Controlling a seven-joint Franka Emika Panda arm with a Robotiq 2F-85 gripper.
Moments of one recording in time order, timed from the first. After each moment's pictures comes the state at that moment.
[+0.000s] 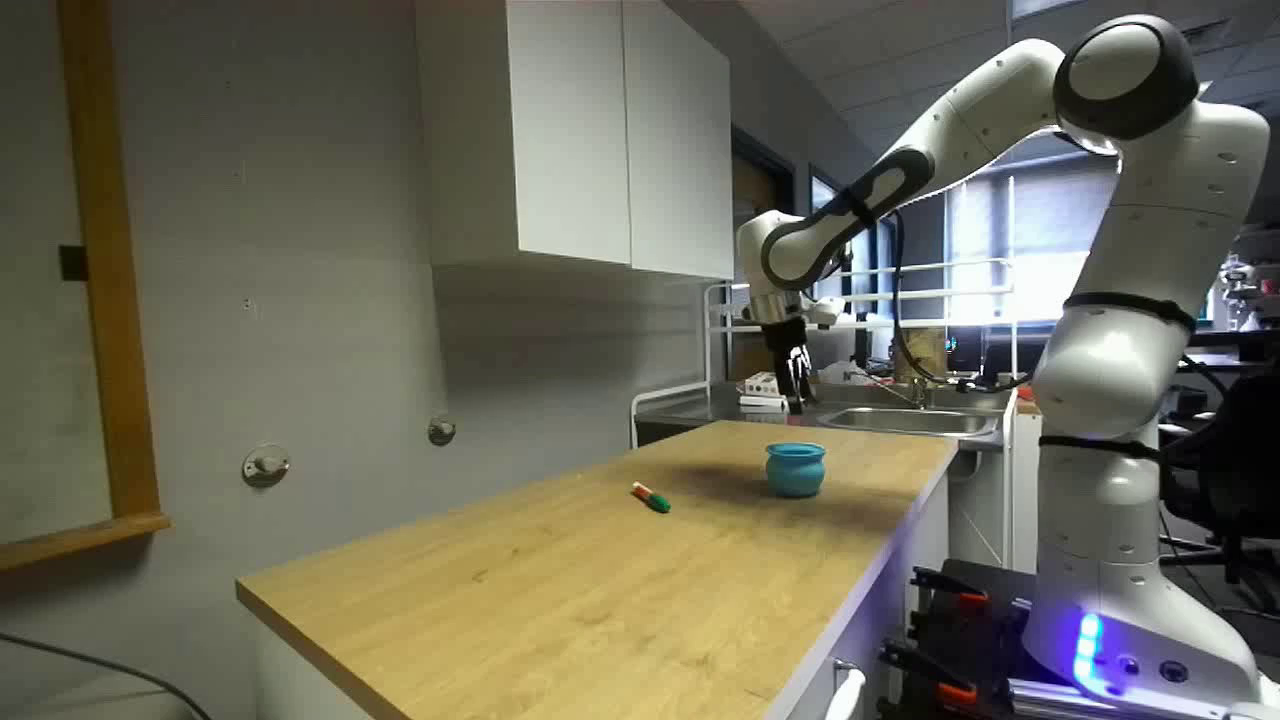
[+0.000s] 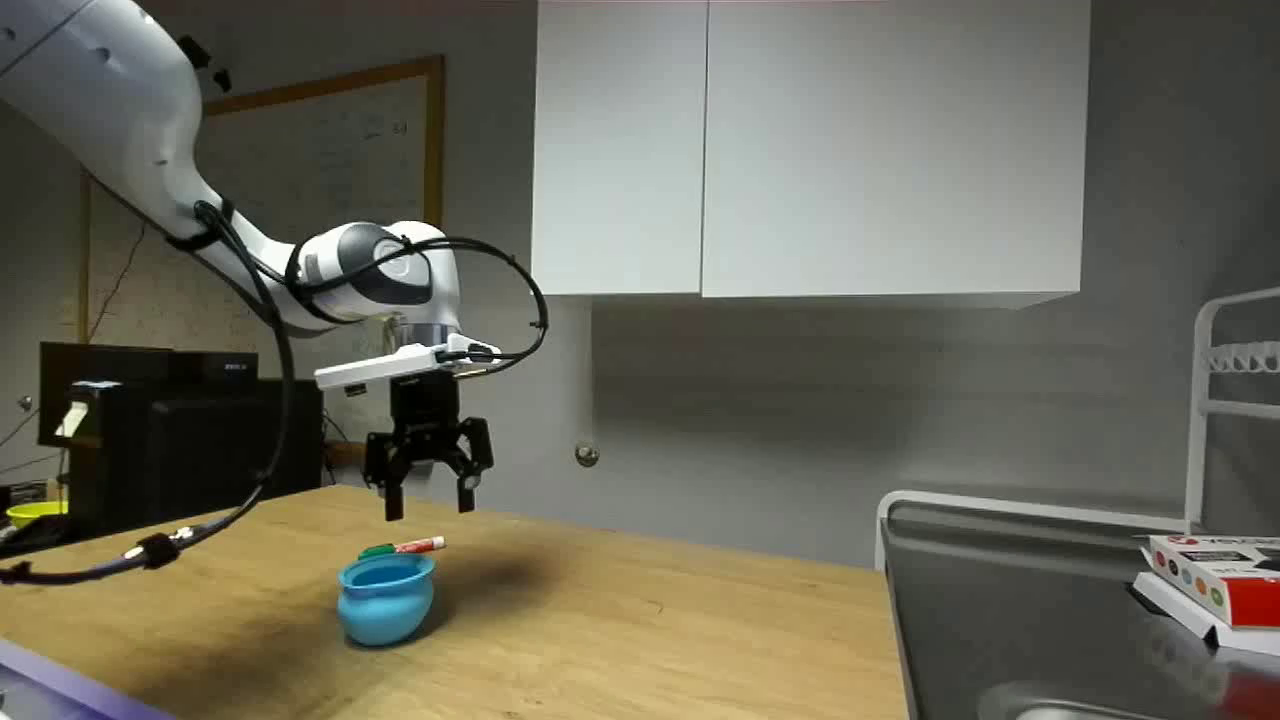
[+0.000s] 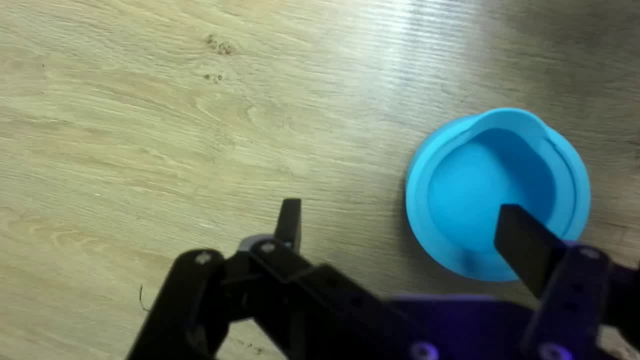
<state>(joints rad) -0.11 -0.32 -0.07 -2.40 -0.30 1.98 -0.18</state>
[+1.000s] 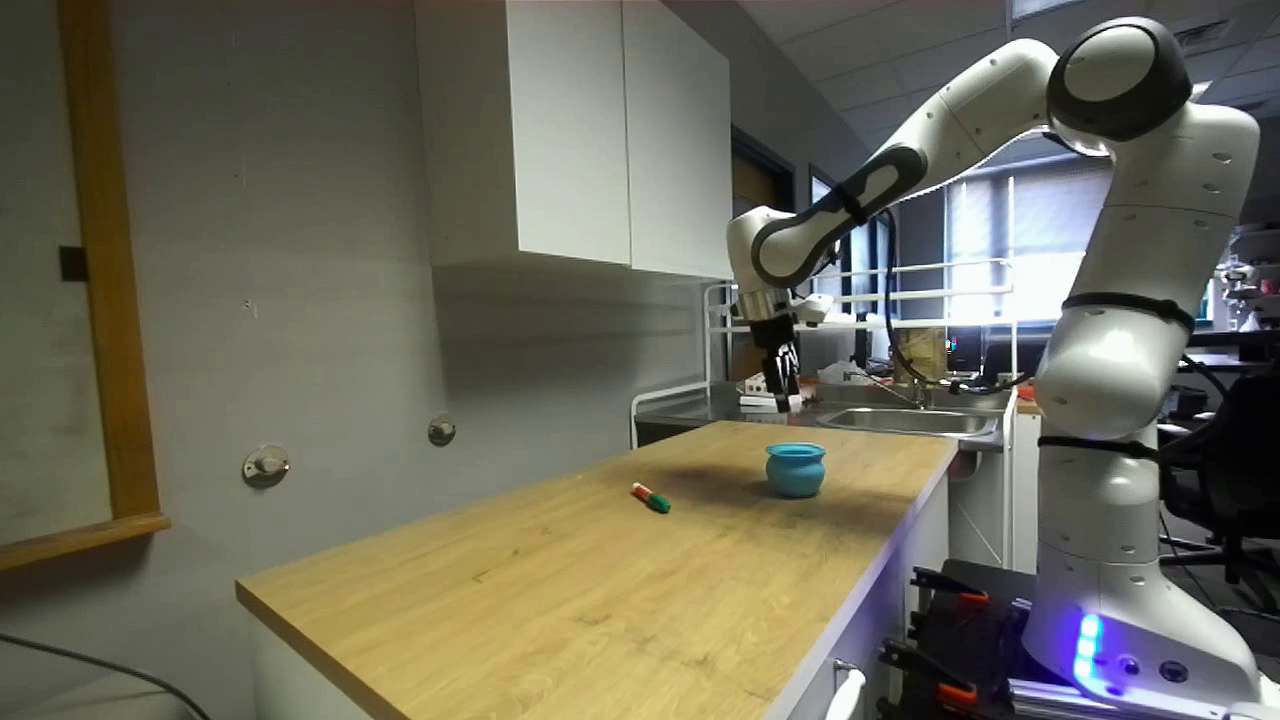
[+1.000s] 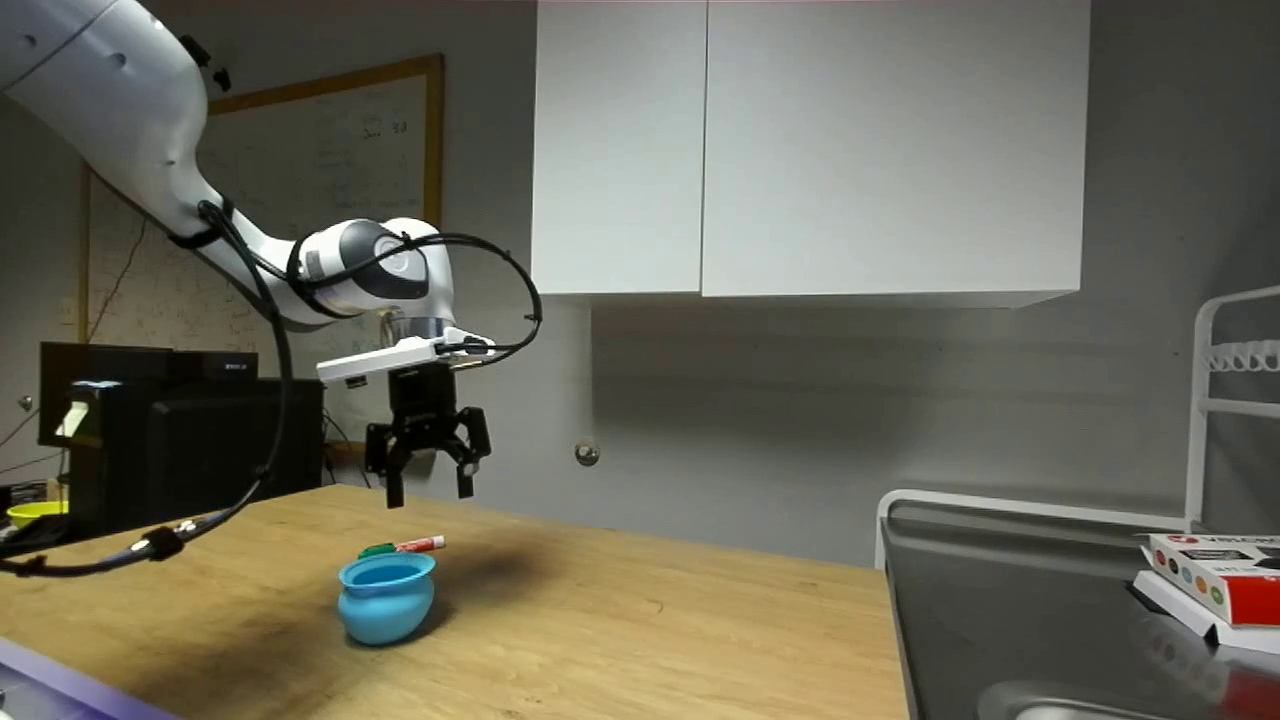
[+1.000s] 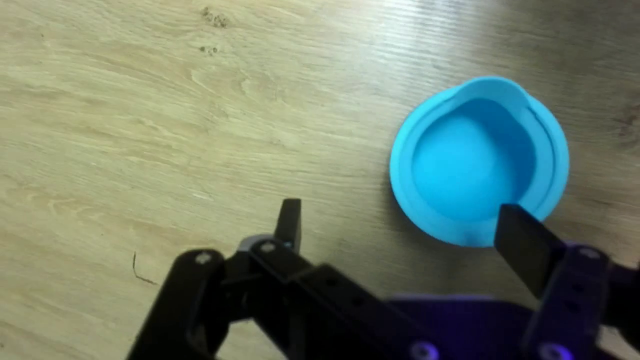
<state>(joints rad) -0.08 -0.30 -0.05 -2.36 -0.30 1.97 -0.16</state>
